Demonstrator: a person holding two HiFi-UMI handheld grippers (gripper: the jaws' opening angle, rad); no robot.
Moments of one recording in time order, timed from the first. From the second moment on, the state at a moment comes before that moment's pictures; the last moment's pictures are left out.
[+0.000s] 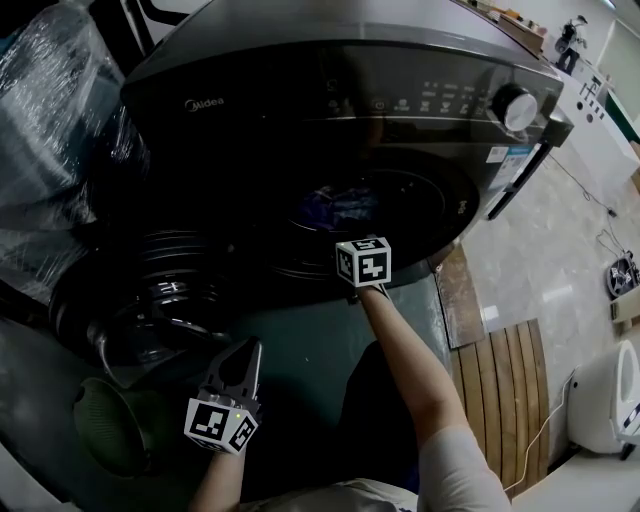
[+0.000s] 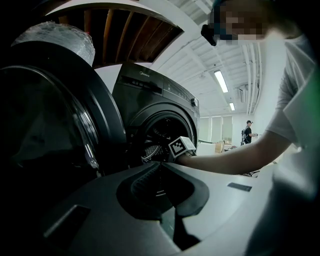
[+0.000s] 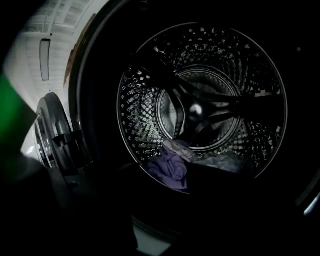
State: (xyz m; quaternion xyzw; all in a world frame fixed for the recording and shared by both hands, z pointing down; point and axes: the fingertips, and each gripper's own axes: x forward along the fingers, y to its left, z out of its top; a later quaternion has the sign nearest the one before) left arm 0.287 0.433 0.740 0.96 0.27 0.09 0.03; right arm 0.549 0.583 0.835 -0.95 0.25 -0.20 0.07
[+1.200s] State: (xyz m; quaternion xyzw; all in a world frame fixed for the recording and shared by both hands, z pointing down) left arm 0.284 0.430 0.781 0.96 0.24 0.14 0.03; right arm 0.627 0.556 0.893 -0.92 0.26 -0.28 -0.01
